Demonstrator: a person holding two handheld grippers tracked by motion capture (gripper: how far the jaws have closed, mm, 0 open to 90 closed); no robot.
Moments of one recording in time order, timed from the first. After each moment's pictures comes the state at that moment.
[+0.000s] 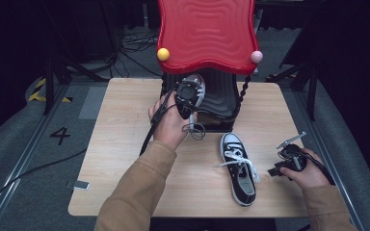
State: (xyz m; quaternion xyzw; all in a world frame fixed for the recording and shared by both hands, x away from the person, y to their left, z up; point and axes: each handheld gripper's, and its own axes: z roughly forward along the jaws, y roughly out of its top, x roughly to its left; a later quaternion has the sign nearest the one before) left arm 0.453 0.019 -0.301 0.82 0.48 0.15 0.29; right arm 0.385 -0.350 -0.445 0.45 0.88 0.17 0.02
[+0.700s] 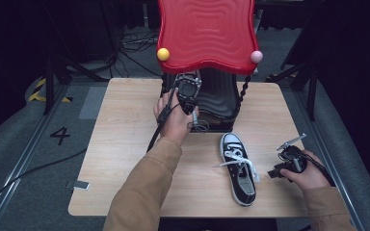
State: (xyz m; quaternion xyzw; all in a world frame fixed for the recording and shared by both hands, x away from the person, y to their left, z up) left arm 0.477 0.012 -0.319 0.78 0.50 0.22 0.31; right arm 0.381 -0.350 -0.448 0.45 0.88 0.17 0.01
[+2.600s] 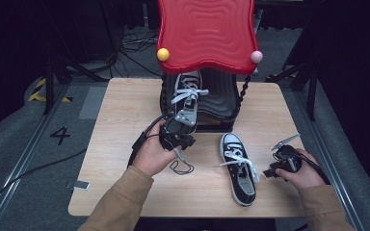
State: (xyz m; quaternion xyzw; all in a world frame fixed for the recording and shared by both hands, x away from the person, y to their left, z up) left arm 0.389 0.060 -0.343 0.89 0.29 0.06 0.34; right arm 0.385 -0.336 -0.448 0.43 0.89 0.17 0.02
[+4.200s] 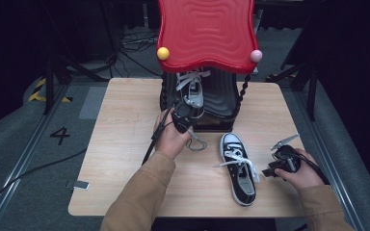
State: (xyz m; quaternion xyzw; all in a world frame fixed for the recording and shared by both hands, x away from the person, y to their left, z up) left arm 0.456 0.035 -0.362 0.84 0.39 0.09 0.36; right arm 0.385 -0.334 -0.449 0.42 0.89 0.18 0.02
